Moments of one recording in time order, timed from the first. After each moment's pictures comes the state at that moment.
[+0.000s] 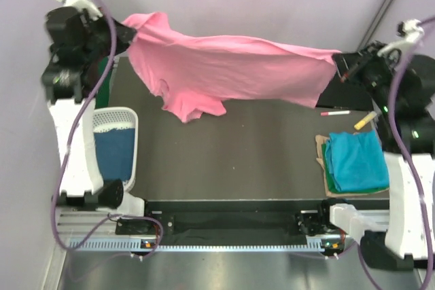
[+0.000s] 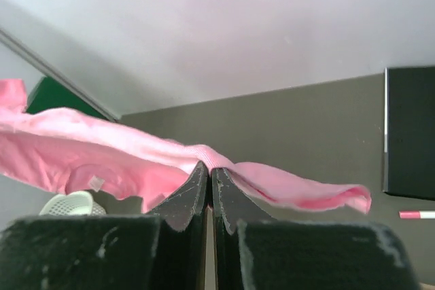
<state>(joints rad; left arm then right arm) 0.02 1.55 2.17 -0.84 0.24 -0.49 0.03 1.09 1.61 -0.58 -0.21 0.44</state>
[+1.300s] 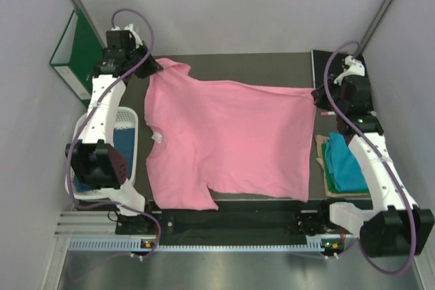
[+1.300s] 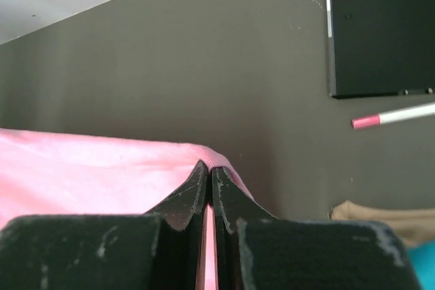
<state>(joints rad) 0.01 1.64 1.75 -0.71 0.27 -0.44 0.04 1.04 0.99 -0.33 -0.08 0.38</state>
